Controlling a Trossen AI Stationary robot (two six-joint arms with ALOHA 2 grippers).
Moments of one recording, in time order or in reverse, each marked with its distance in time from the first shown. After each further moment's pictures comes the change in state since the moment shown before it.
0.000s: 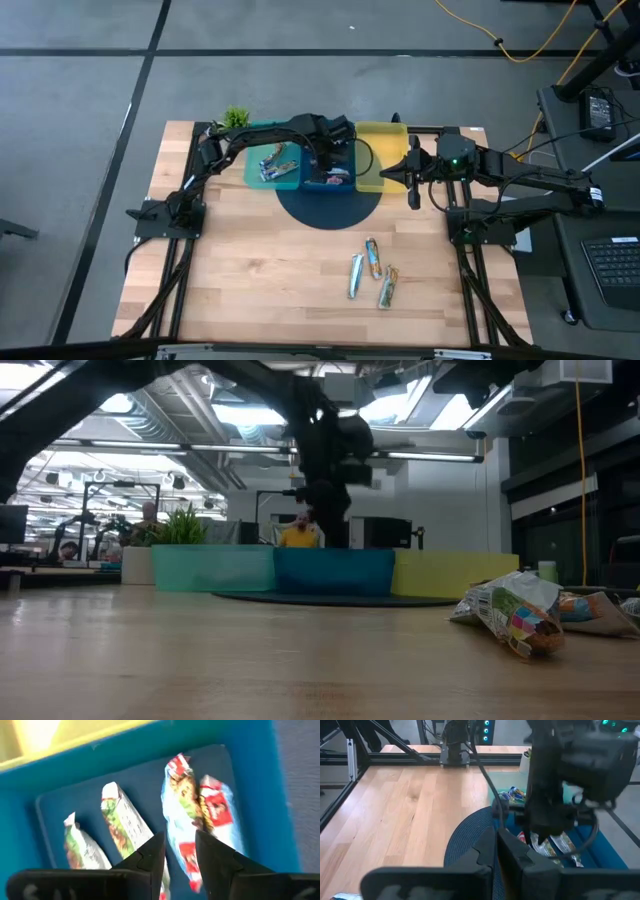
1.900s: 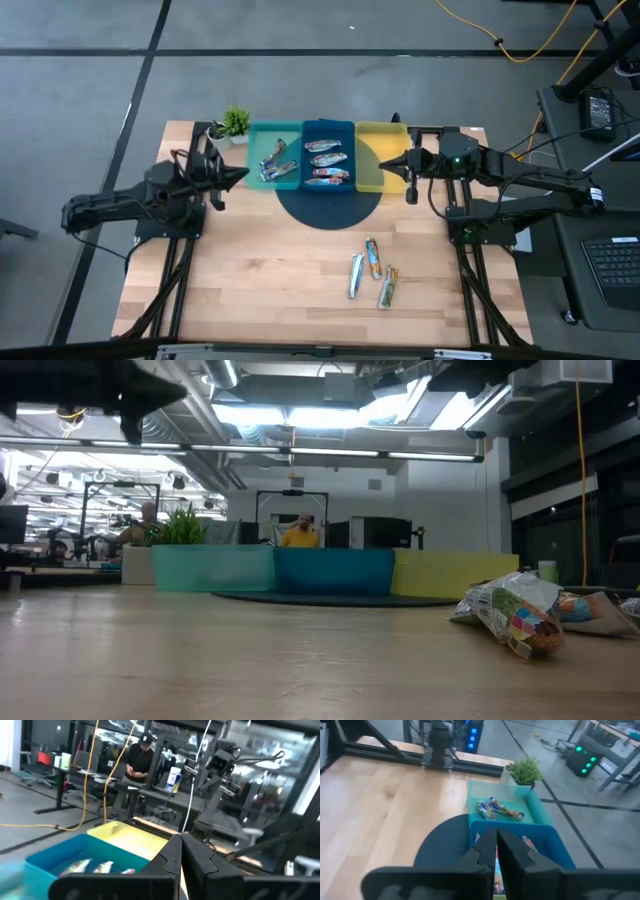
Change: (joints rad) left arm -0.176 -1.963 -1.658 1.050 -0.130 -0.918; right arm -0.001 0.000 0.000 0.054 0.077 -0.158
